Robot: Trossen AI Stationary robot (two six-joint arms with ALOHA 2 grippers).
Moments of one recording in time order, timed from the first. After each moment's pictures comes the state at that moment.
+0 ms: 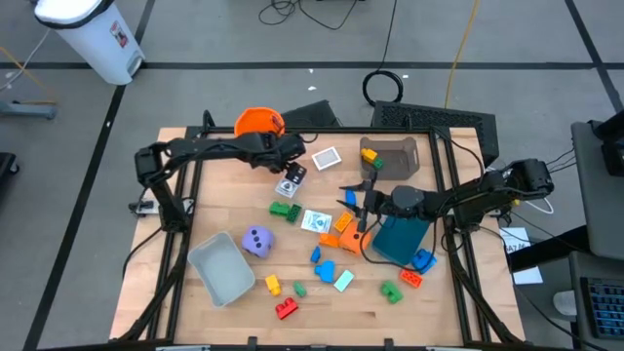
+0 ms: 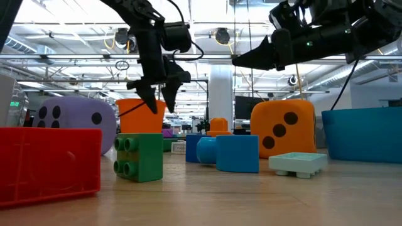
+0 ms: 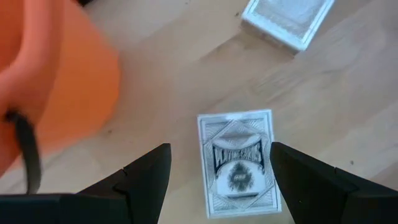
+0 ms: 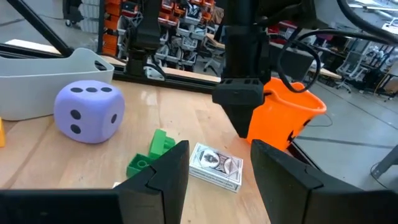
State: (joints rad) left arm 0.37 1.76 1.31 -0.77 -0.21 -0.58; right arm 0.05 1.37 0.44 0.85 0.31 -0.22
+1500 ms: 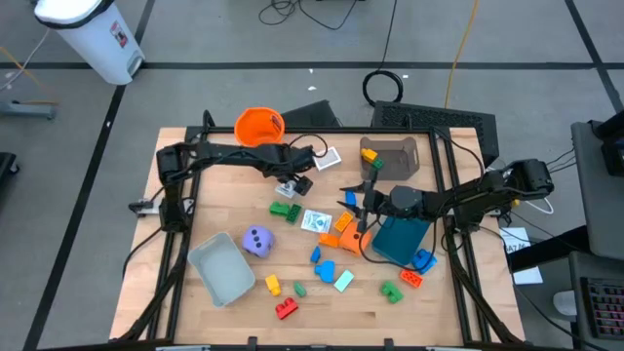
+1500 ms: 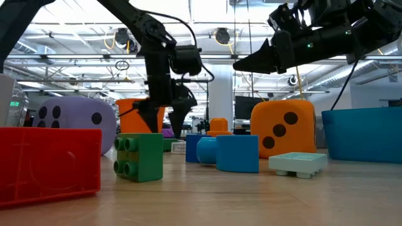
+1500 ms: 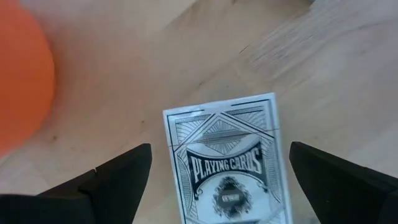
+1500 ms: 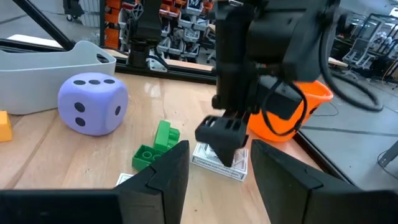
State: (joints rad) left arm 0.33 1.93 1.31 -0.70 -0.21 -0.56; right arm 0.05 1.37 0.44 0.81 0.31 -0.17
